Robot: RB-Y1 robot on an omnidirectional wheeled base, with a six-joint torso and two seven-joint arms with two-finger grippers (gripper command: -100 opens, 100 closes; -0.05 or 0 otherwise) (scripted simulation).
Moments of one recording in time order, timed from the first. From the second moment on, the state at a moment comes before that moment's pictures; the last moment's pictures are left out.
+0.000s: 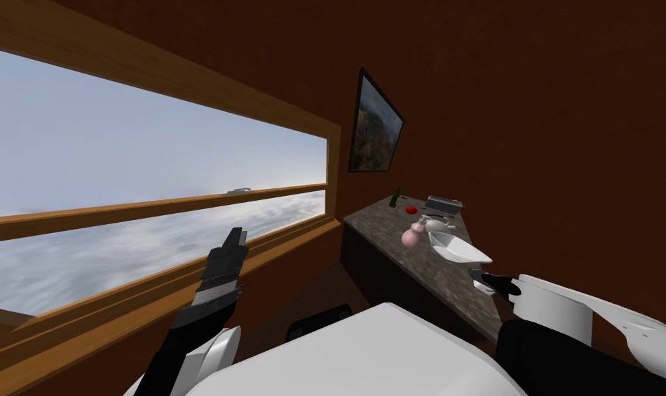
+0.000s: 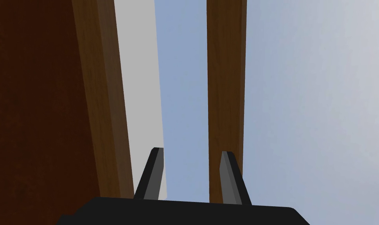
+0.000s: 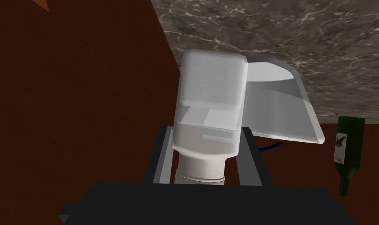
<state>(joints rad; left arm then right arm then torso) 0.53 0.04 -0.02 -2.28 -0.03 -0.37 -0.16 1.07 -1.23 -0.35 -1.64 -0.21 0.62 -0.03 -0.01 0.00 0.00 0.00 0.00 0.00</state>
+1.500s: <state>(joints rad) 0.53 0.04 -0.02 -2.28 -0.03 -0.37 -0.16 1.24 -1.54 -0.58 -1.77 -0.46 0.75 -0.03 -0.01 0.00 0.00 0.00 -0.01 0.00</state>
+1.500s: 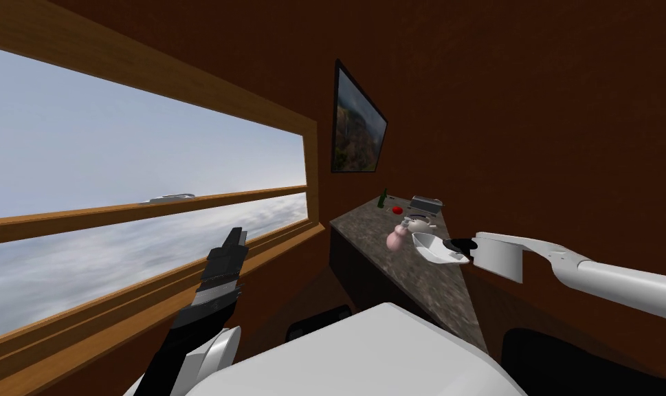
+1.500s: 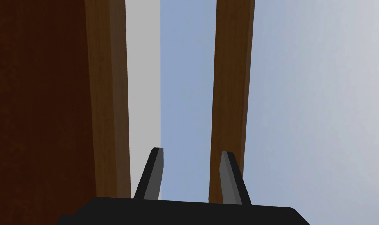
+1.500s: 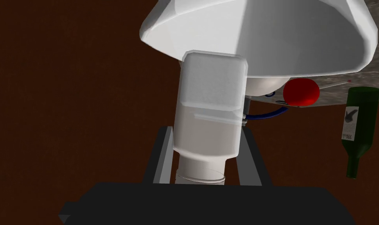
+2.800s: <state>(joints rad) 0.53 0.04 -0.02 -2.28 -0.03 -0.37 -0.16 1.28 -1.66 -0.70 -1.79 -0.56 0.79 0.01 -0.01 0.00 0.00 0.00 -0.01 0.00</state>
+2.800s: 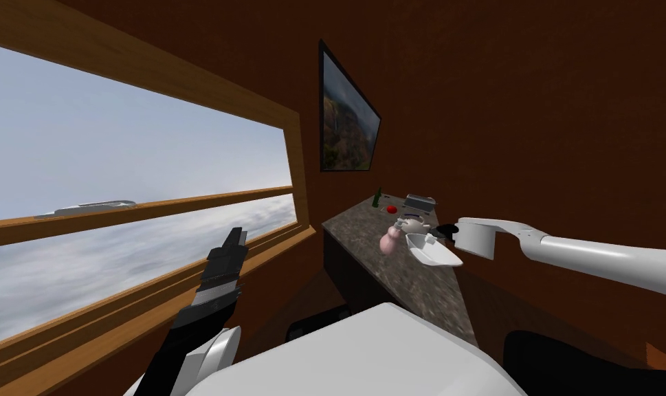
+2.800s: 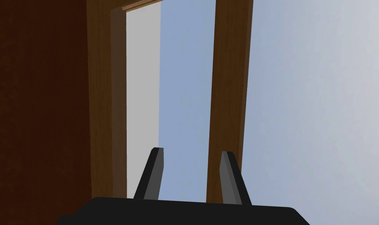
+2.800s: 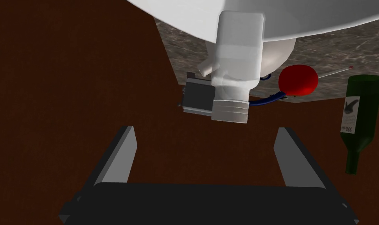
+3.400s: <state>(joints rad) 0.53 0.04 -0.02 -2.28 -0.03 -0.37 -0.16 1.31 -1.78 -0.85 -1.83 -0.66 0.90 0.04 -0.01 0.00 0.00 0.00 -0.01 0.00</state>
